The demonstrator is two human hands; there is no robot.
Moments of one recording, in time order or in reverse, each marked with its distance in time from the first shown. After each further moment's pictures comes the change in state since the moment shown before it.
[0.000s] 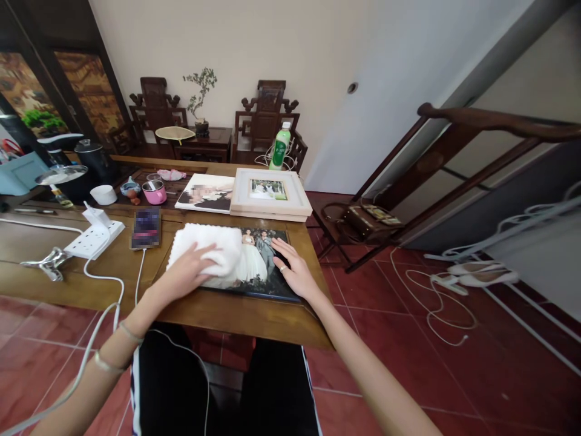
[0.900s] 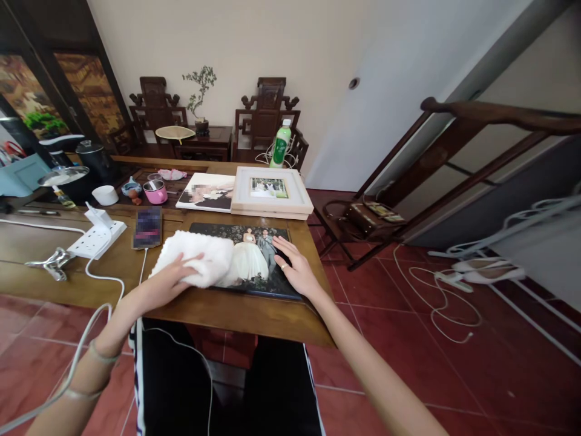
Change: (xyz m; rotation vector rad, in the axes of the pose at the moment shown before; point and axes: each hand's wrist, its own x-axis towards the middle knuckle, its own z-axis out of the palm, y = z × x) left_hand -0.039 -0.006 -0.020 -0.140 -0.143 -0.064; right_hand 0.000 -0.002 0.000 0.012 0.007 0.002
